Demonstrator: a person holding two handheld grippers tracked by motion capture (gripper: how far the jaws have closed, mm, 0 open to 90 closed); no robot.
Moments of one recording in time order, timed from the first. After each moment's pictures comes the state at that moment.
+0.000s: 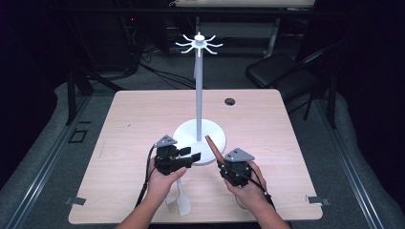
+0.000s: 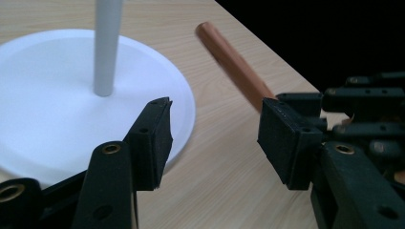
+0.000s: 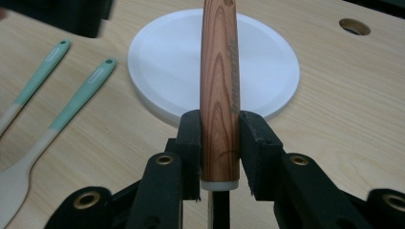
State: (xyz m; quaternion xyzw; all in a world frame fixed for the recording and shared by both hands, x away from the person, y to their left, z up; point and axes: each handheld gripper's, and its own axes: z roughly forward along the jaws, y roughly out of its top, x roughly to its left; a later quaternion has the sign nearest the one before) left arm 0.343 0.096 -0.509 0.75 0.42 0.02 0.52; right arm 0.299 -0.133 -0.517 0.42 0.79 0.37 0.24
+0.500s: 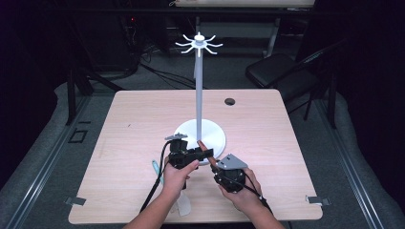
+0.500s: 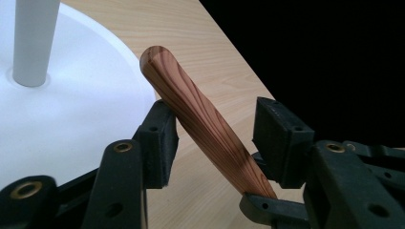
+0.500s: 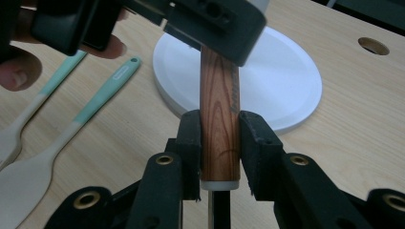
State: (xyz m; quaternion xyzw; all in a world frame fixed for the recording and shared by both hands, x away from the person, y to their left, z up) left arm 0.364 0.071 -0.526 0.71 0.46 -0.07 0.54; right arm 0.288 -0.119 -0.523 0.38 0.80 0.38 0.26
